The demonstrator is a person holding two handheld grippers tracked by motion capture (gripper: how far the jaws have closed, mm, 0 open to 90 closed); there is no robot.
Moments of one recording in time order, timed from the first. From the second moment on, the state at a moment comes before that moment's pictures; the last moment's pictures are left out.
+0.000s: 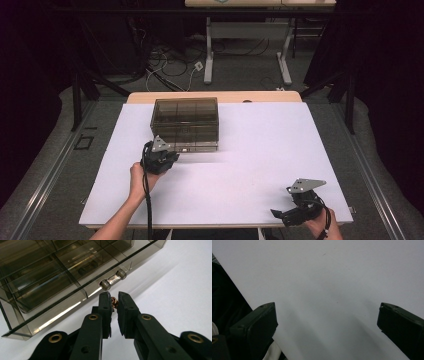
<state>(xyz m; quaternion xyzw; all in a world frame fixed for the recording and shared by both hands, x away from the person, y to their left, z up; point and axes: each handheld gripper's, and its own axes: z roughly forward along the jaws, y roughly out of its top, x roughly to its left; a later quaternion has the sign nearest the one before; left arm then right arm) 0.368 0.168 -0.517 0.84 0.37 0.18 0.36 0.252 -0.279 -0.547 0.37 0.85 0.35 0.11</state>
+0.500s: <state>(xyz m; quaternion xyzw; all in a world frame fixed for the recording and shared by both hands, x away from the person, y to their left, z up) 0.371 0.162 -0.505 0.83 0.37 0.18 0.38 0.252 -0.279 -0.545 0.36 0.86 0.35 0.11</state>
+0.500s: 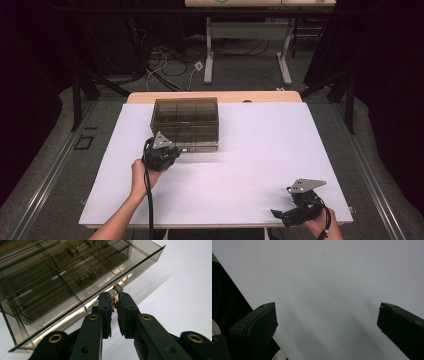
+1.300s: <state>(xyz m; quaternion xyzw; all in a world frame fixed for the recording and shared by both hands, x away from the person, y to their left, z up) 0.383 0.149 -0.494 0.83 0.36 0.18 0.38 0.251 -0.279 -0.546 0.37 0.86 0.35 0.11</state>
